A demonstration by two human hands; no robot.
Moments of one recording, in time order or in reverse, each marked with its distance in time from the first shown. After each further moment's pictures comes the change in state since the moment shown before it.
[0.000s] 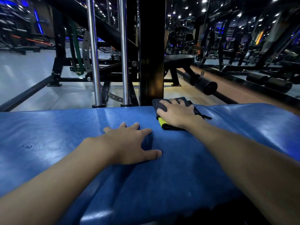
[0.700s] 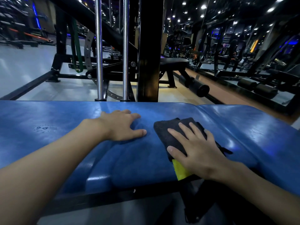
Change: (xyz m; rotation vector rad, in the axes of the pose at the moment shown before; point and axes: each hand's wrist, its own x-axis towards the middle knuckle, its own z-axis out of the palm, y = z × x) left_hand -0.019 -0.014 -0.005 -0.071 0.140 -0.034; right_hand -0.208 0.022 -0.002 -0.062 -0.004 -0.138
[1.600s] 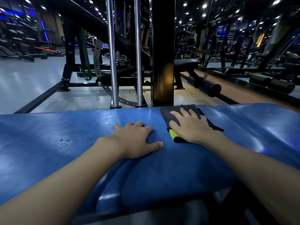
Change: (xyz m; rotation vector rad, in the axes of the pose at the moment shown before) left_hand -0.008 -0.023 0.014 0.040 -0.002 0.037; right_hand 0.136 -0.030 0.008 0.035 0.042 0.144
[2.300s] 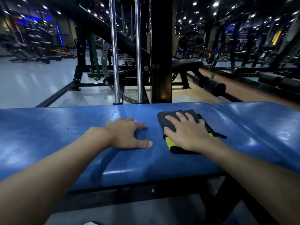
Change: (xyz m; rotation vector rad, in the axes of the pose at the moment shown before) left_hand -0.025 0.006 -0.008 -0.028 -0.090 -0.083; right_hand -0.061 0.004 -0.006 -0.027 -0.019 -0.094
